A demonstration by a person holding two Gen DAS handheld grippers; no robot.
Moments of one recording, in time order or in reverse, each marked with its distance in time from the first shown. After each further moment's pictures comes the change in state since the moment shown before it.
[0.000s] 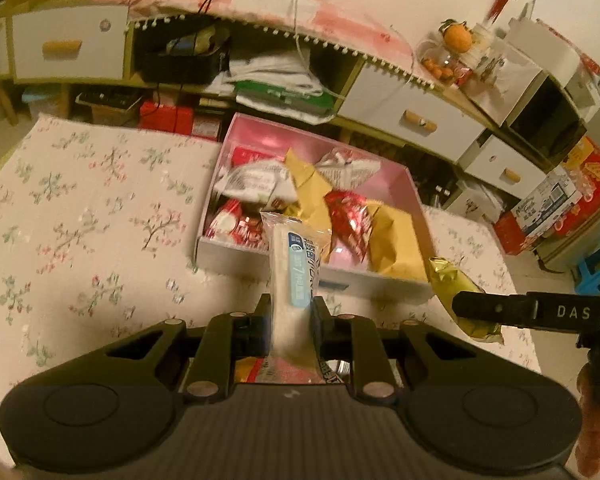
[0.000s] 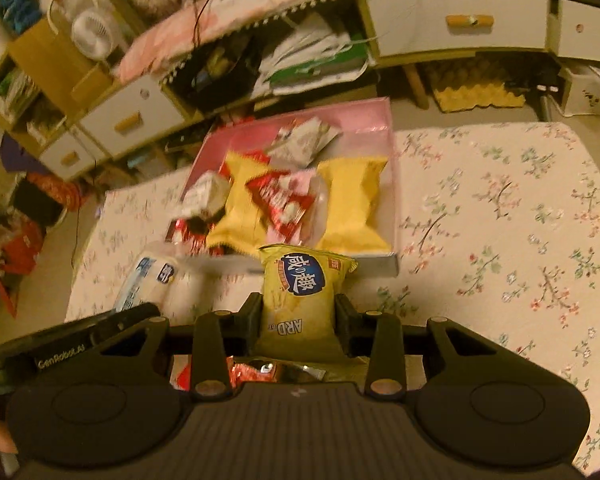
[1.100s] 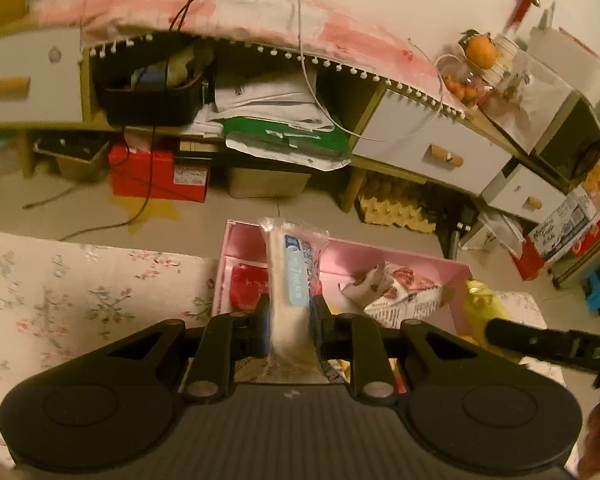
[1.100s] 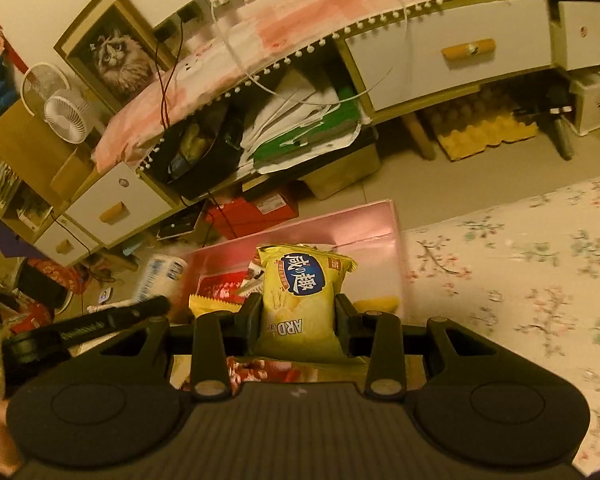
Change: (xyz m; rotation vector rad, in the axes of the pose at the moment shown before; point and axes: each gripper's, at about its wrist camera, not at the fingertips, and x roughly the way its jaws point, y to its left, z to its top) left arm 0.115 0.028 0.110 0.037 -0.022 -0.032; right arm 0.073 -0.030 0.080 0.108 -0.161 0.066
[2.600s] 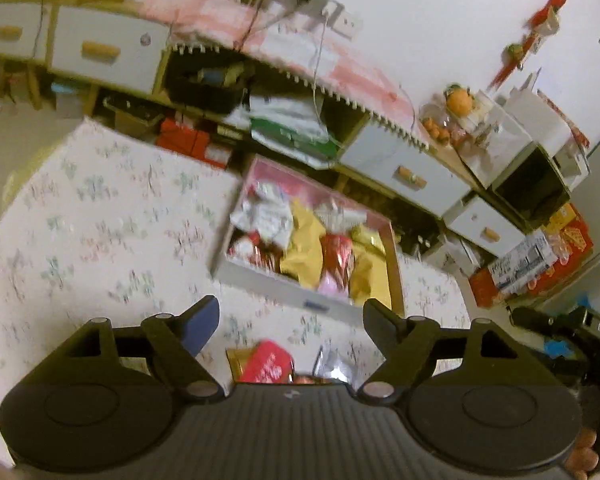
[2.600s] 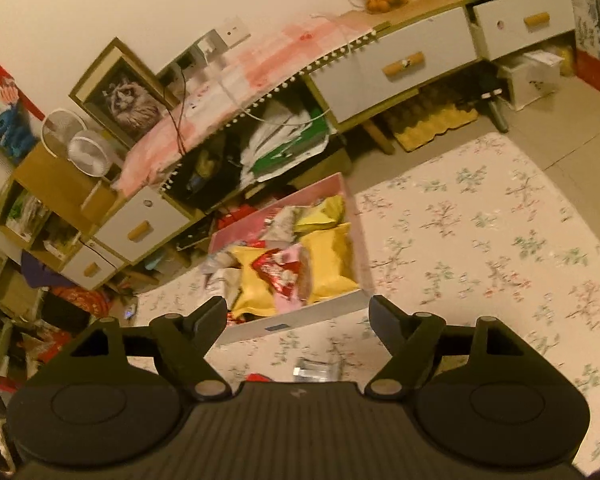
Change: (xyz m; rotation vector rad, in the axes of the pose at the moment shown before) left arm -0.179 -0.021 -0.110 -0.181 -0.049 -0.023; right arm -0.166 -0.003 -0.059 0.111 -0.053 -0.021
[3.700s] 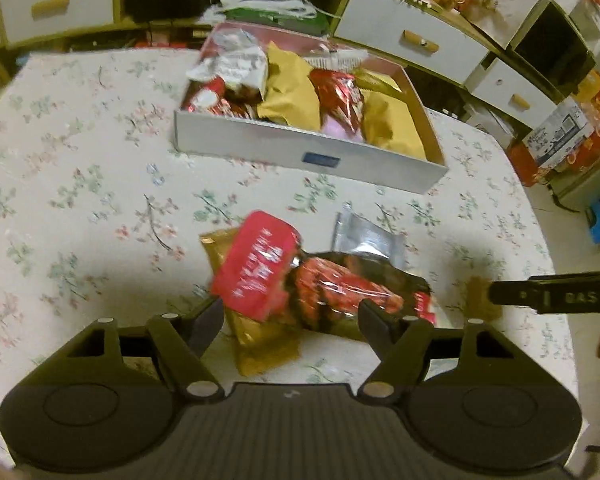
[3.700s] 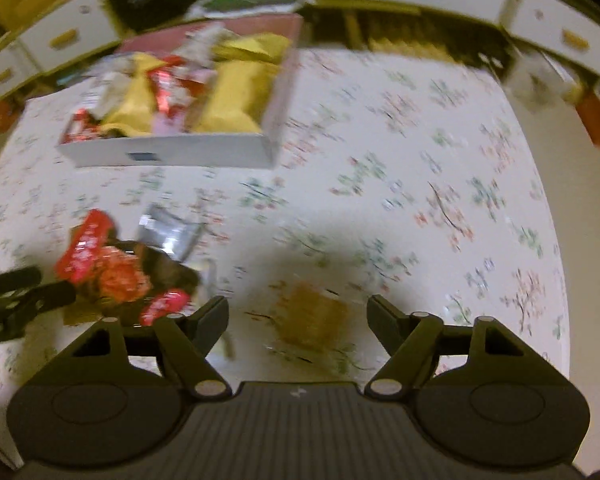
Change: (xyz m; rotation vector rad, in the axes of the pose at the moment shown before) left arm 0.076 -0.025 -0.069 0.181 0.268 0.115; right arm 0.072 -0.029 -0.045 -0.346 0.375 -0.326
